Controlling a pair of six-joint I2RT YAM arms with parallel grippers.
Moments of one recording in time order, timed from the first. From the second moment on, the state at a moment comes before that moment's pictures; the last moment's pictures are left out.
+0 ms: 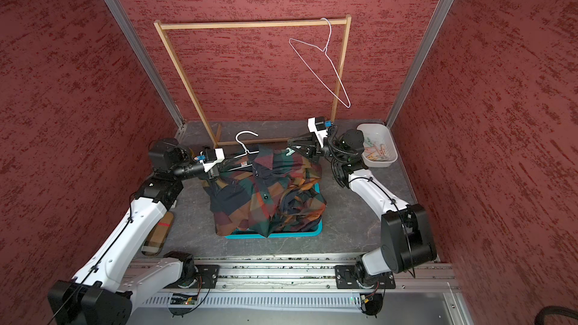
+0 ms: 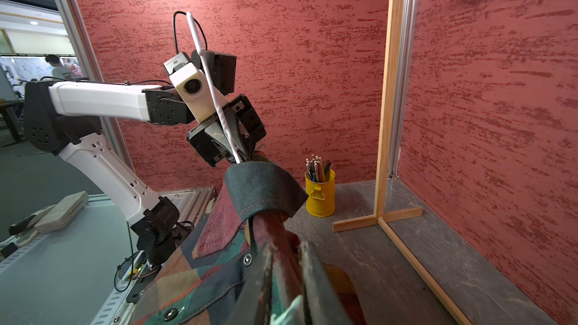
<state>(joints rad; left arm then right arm) -0.15 1.03 0.93 -0.12 1.01 0.66 0.27 1.46 1.00 0.79 -1.17 0.35</state>
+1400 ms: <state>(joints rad) -0.18 1.06 0.93 -0.01 0.91 0.65 -0.22 1.38 0.87 0.16 -0.30 0.33</state>
